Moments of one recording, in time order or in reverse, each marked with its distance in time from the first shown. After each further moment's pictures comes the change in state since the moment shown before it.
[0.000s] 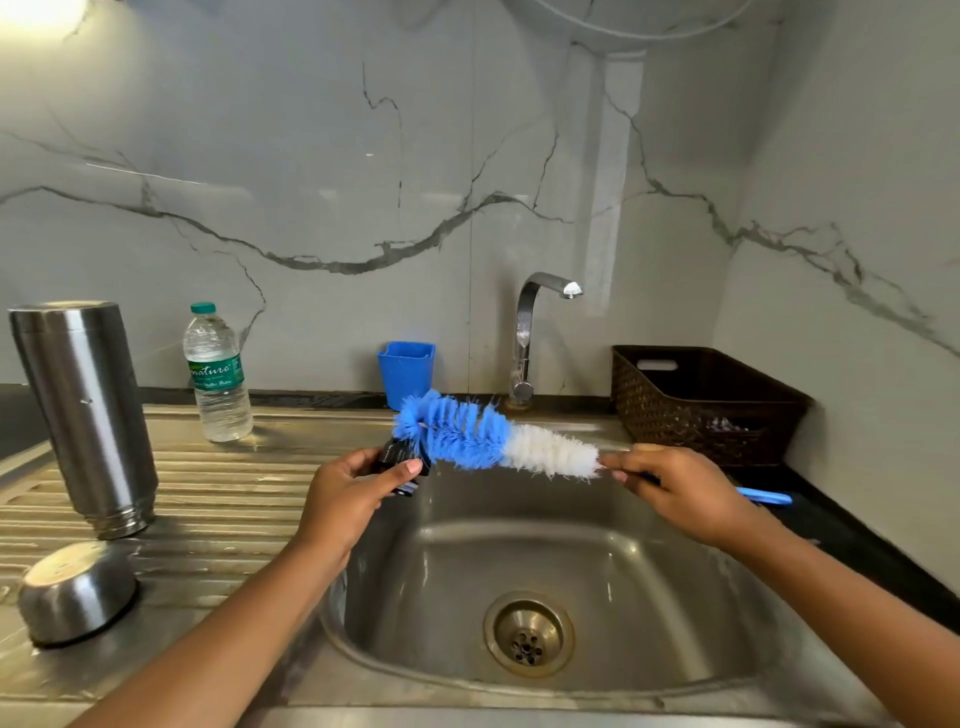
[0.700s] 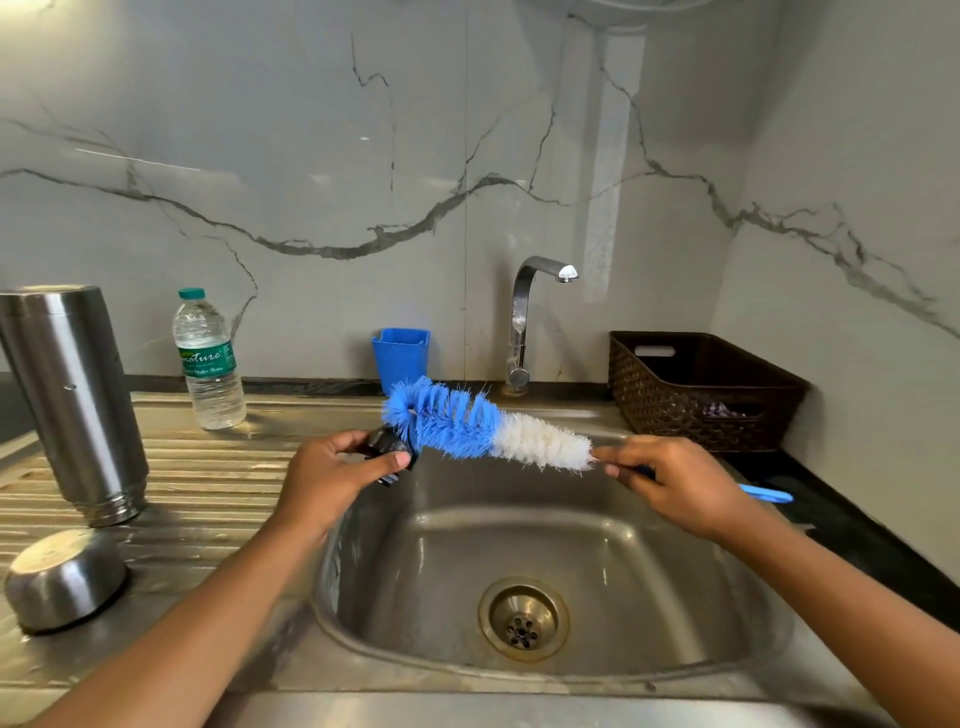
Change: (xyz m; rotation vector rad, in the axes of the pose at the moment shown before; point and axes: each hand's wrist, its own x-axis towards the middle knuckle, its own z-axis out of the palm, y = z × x) left_hand 0.000 0.013 -0.010 0.185 -0.015 0.058; right_hand -0.003 -0.001 0.005 0.011 0.035 -0.041
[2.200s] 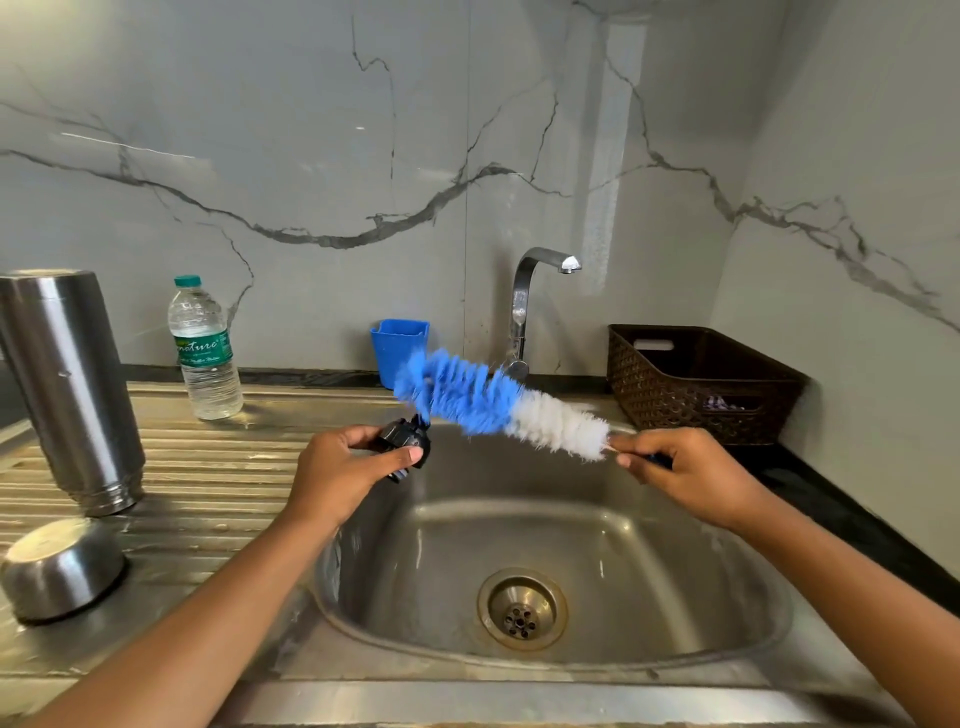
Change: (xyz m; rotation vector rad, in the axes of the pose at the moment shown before) left_hand 0.000 -0.007 0.007 0.015 -0.012 -0.016; right_hand -0.003 0.005 -0.003 0.236 0.019 0.070
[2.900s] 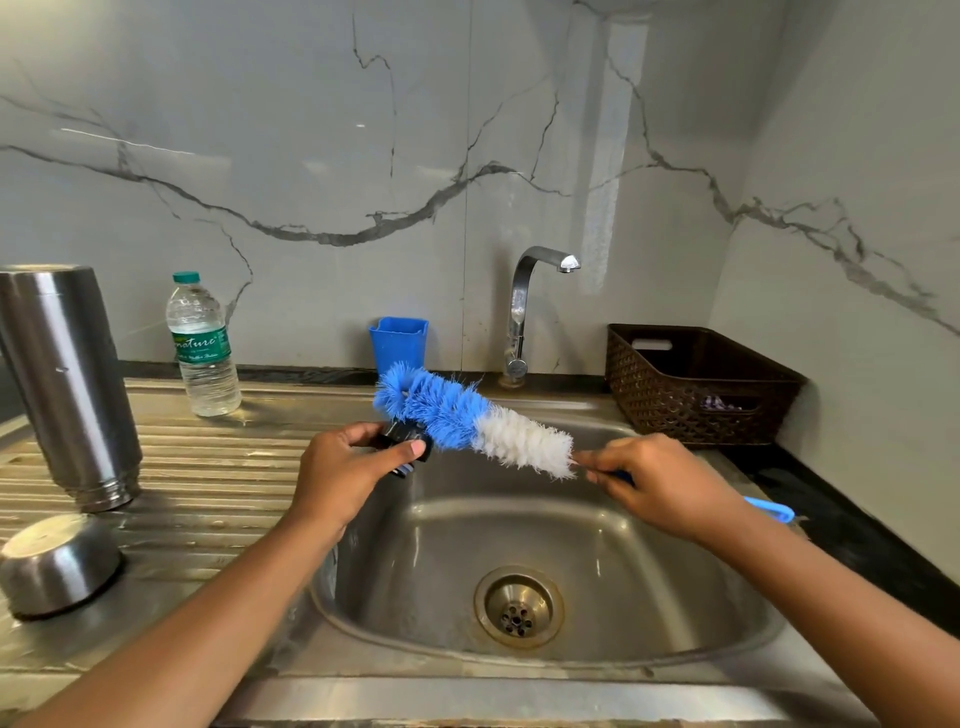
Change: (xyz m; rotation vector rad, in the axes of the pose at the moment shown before) left_hand -0.005 0.003 0.005 -0.093 0.011 0.031; right_hand 0.001 -0.025 0.011 -0.332 -0.044 -0.233
